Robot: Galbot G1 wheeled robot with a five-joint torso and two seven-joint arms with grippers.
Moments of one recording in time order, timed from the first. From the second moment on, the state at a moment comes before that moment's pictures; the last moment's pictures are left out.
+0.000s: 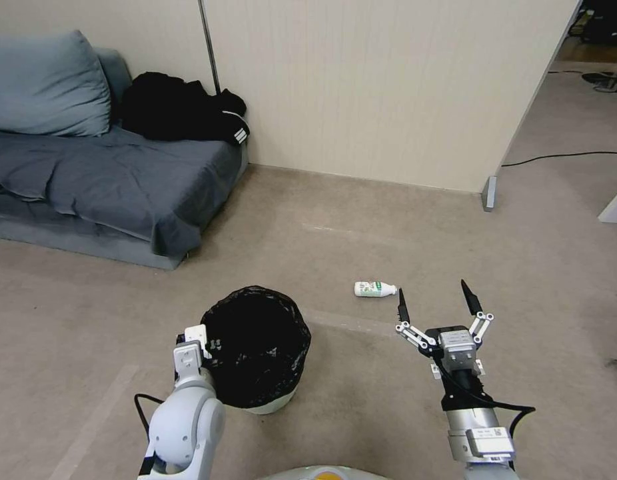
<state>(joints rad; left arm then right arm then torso) 1.53 -1.54 -0.51 -2.06 -0.15 0.73 -0.38 -1.82 1.61 0.51 2.22 -0.31 0.32 0.02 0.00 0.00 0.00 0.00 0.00</state>
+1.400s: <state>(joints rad) 1.77 -1.53 -0.50 -2.43 -0.04 0.73 -0.31 -1.82 1.61 0.47 2.26 -0.31 0.35 0.02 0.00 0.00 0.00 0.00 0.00</state>
